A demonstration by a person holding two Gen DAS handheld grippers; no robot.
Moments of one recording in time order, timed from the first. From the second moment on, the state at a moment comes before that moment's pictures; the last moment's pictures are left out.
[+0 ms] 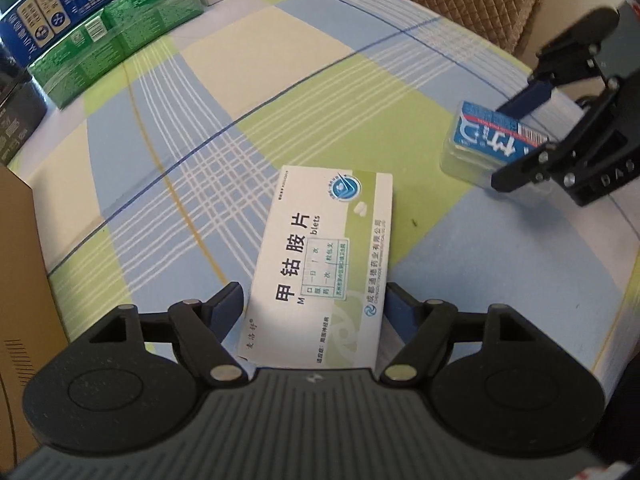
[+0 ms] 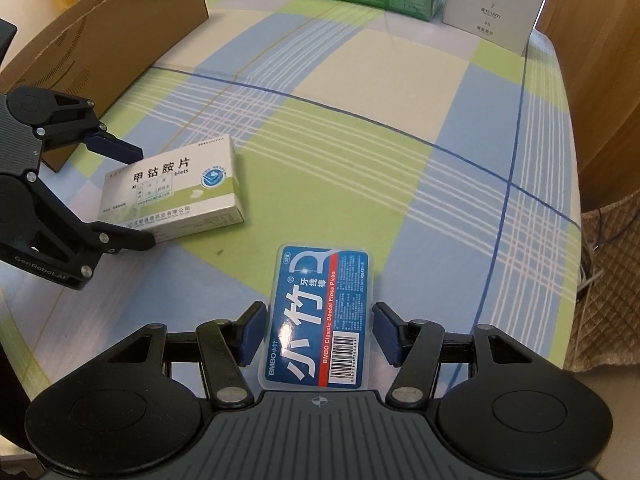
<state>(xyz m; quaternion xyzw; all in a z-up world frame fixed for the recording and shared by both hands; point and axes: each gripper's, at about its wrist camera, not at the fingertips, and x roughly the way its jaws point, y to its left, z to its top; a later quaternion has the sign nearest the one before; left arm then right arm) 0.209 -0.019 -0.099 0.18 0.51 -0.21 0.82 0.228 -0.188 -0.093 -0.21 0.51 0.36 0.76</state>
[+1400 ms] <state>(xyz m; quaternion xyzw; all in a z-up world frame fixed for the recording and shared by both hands) 0.197 -0.022 -0.077 0.09 0.51 -0.16 0.84 0.215 -0.189 -0.067 -0.18 0.48 0.32 0.80</state>
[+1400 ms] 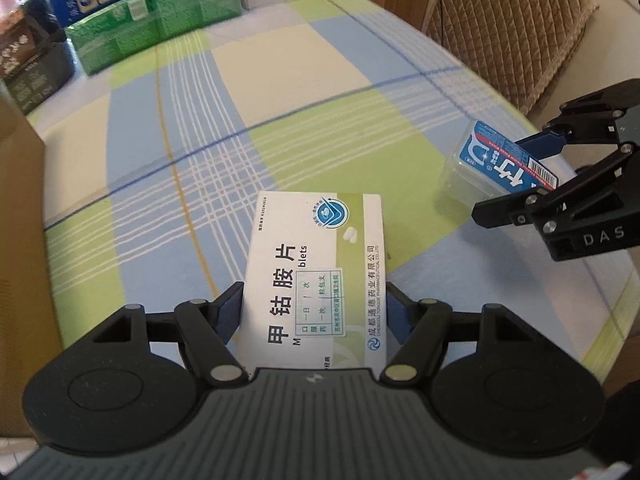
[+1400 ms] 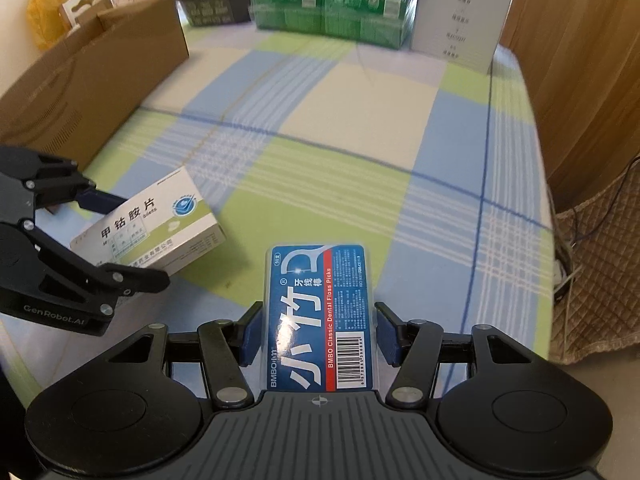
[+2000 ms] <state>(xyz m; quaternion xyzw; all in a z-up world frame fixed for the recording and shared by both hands) 0.116 0.050 0.018 0.06 0.45 -0.08 0.89 0.149 -0.136 0.019 -0.16 0.41 0.38 0.81</state>
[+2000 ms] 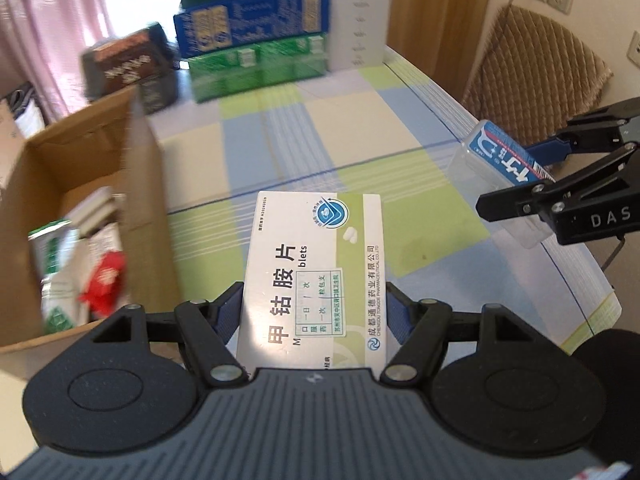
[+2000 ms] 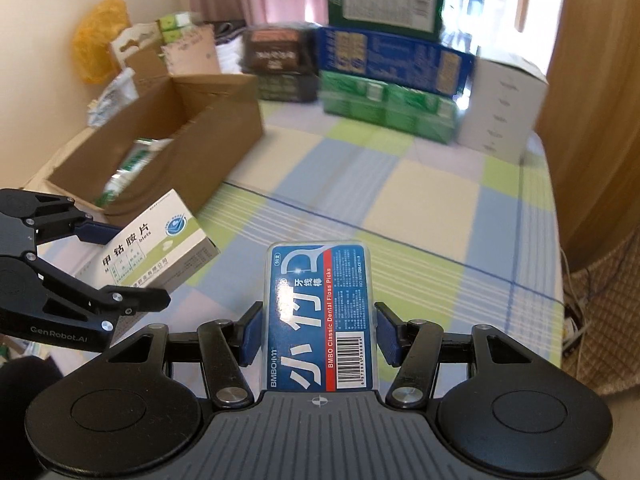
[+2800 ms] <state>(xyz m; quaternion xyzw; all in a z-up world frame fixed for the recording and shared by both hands) 0.050 0.173 0.066 0.02 0.41 0.02 0.91 0.072 -0.009 0.053 -0.20 0.36 0.46 0.78</state>
